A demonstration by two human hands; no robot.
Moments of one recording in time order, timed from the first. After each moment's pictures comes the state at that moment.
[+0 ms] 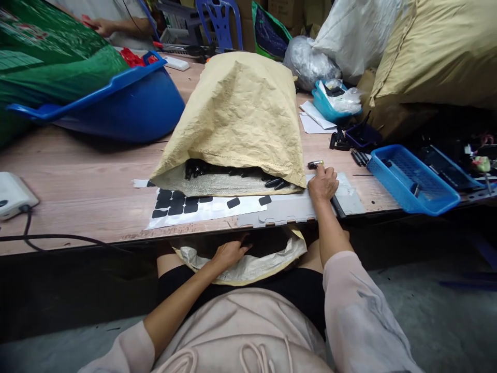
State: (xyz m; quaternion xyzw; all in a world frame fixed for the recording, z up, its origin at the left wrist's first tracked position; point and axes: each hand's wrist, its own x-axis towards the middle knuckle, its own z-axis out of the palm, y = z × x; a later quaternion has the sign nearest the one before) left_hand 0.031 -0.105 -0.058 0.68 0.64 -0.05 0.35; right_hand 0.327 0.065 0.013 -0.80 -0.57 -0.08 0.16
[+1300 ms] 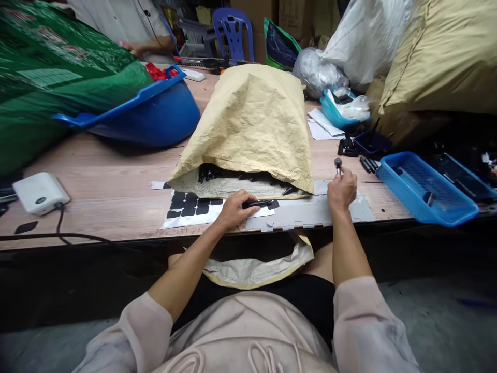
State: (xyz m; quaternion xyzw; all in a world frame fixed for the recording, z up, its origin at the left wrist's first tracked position) left_hand 0.013 0.003 -0.007 0.75 0.53 0.32 0.25; right_hand 0.342 0.059 0.045 -0.81 -0.47 -0.01 0.36
